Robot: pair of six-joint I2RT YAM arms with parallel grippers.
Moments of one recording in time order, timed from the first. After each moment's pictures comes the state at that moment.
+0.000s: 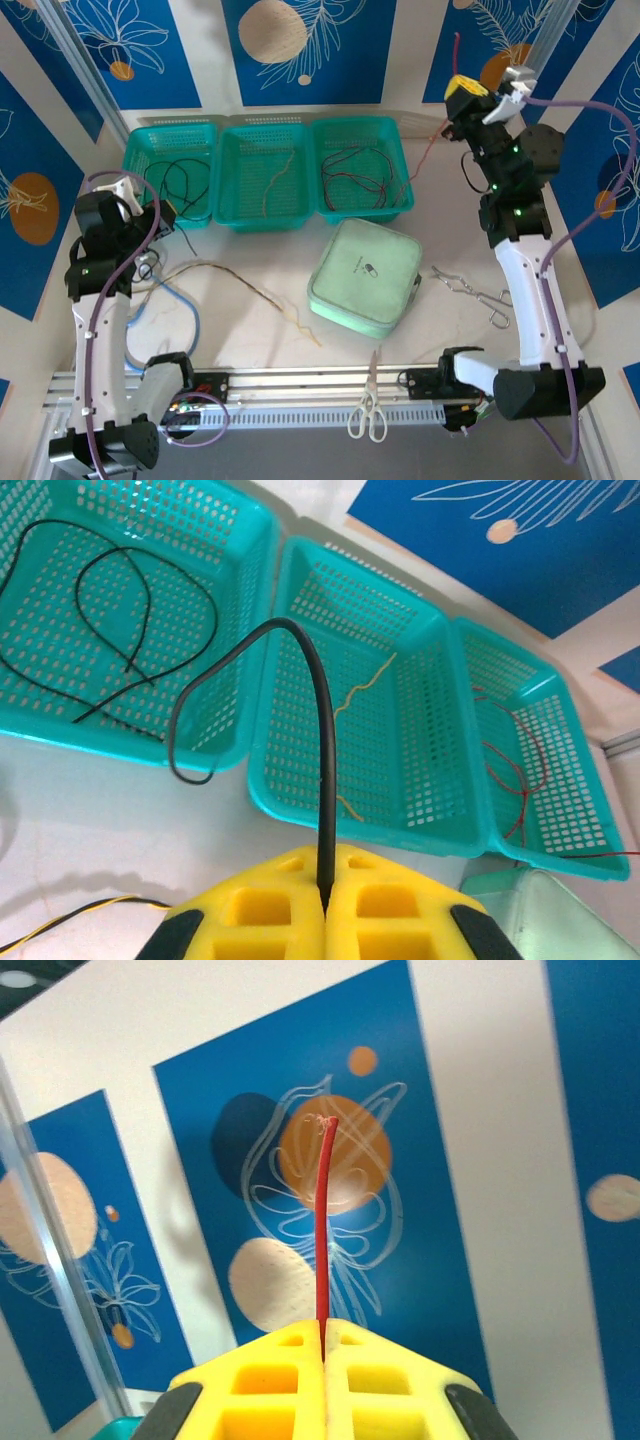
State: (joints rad) left arm 0.18 0.88 1.08 -0.68 0.35 -0.42; right arm 0.07 1.19 1.40 0.12 -0.30 0.35
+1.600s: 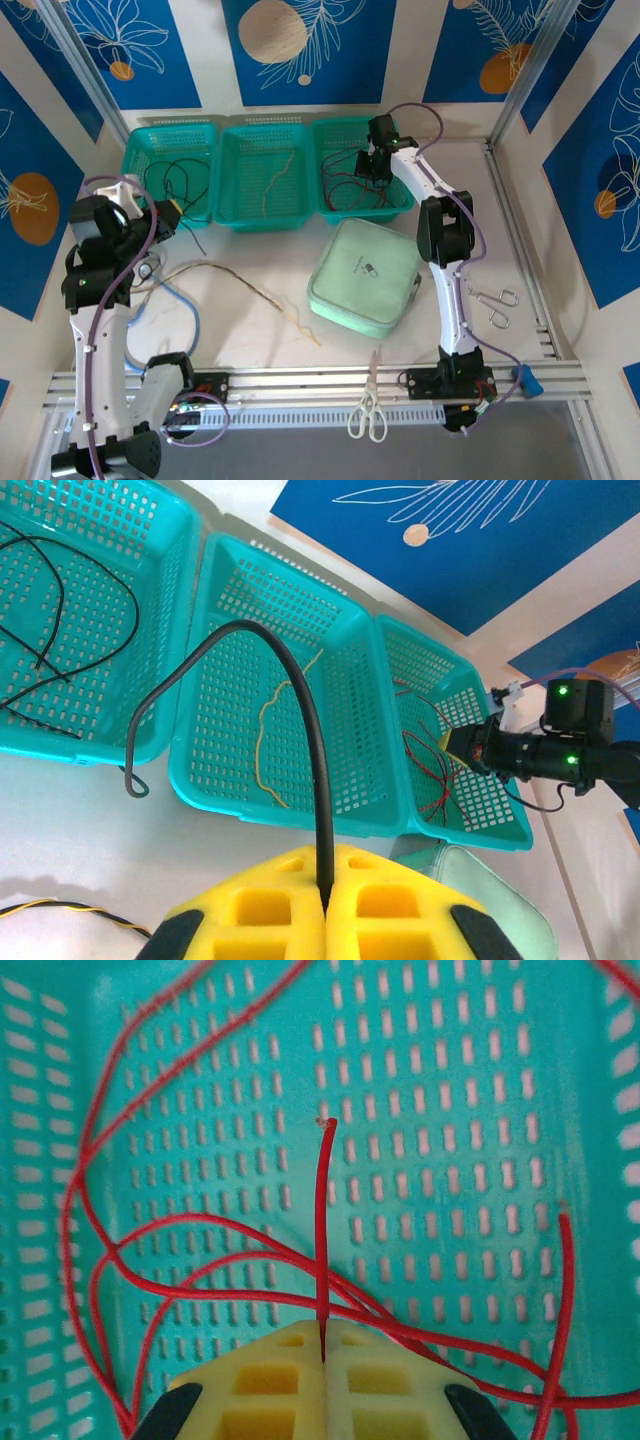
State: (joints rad) left arm 0.18 0.83 1.08 -0.67 0.47 -0.48; right arm 0.24 2.40 2.14 -0.79 -0.10 0.38
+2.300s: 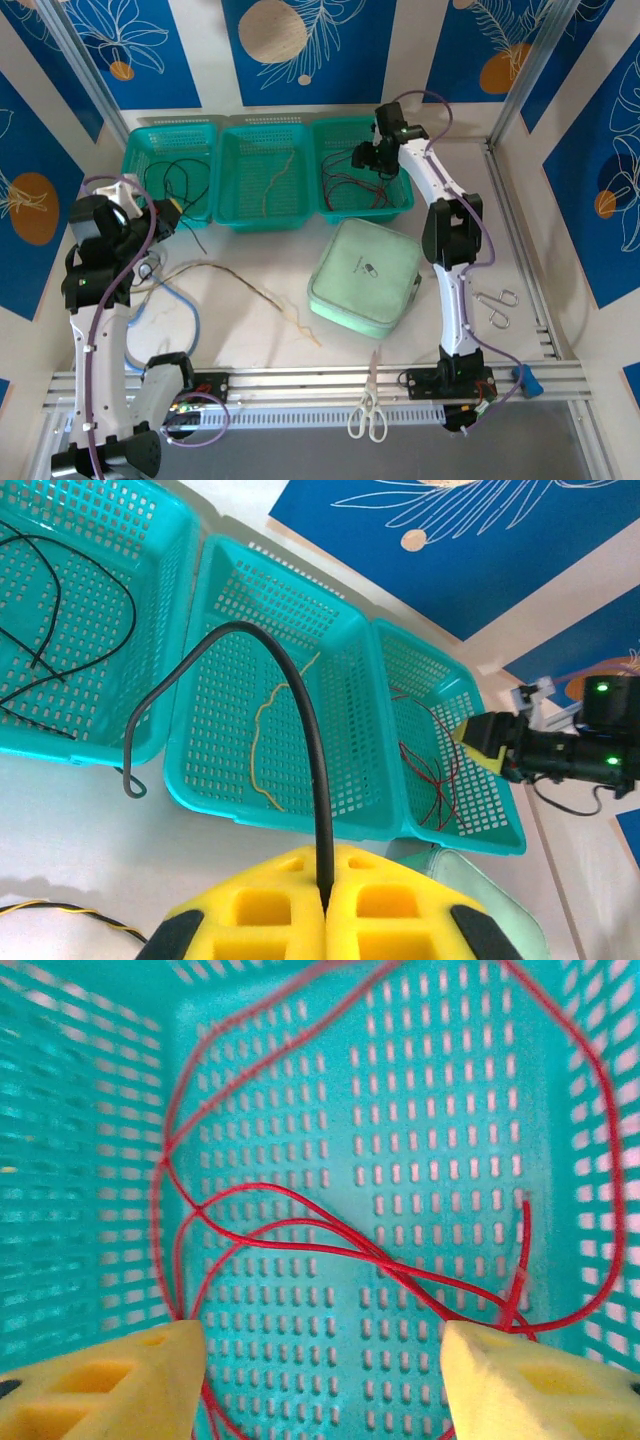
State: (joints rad) left arm 0.18 0.83 1.08 -0.67 0.47 -0.50; right arm 0.23 2.30 2.21 -0.89 -0.14 0.34
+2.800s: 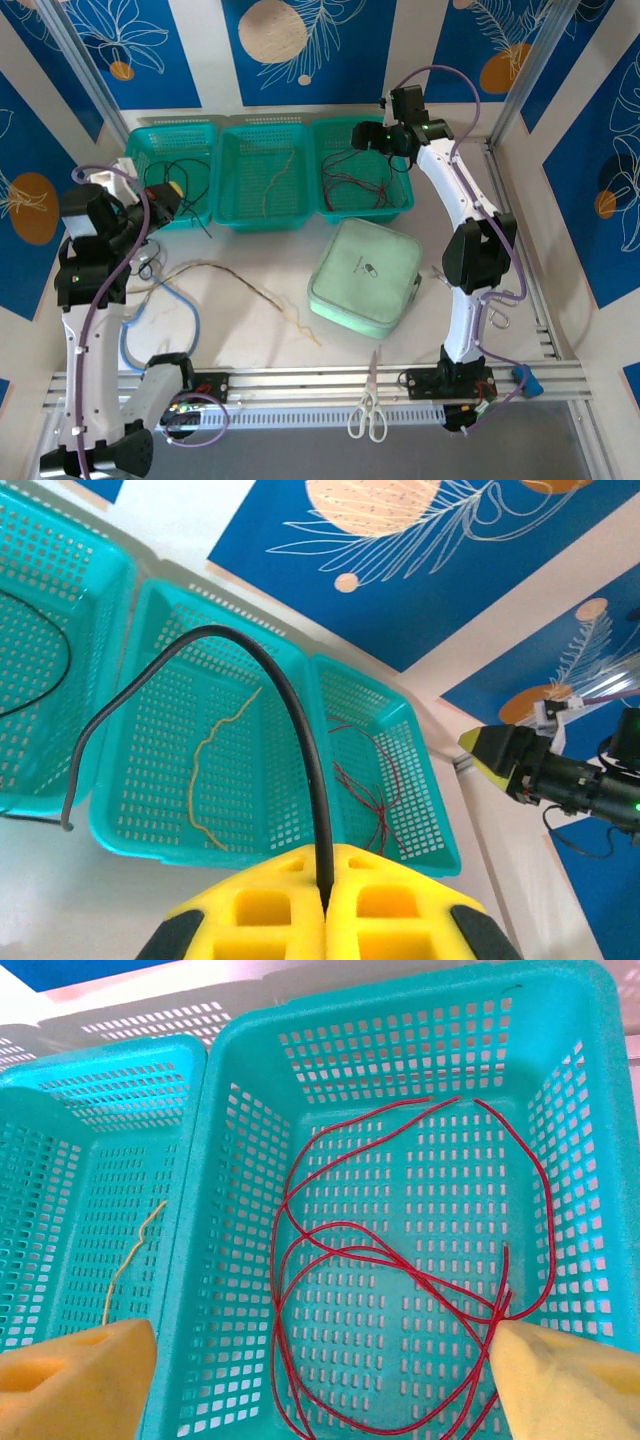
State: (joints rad) left arm 0.08 0.87 1.20 -0.63 0.45 -0.60; right arm 0.25 2.00 2.02 -0.77 -0.14 0.30
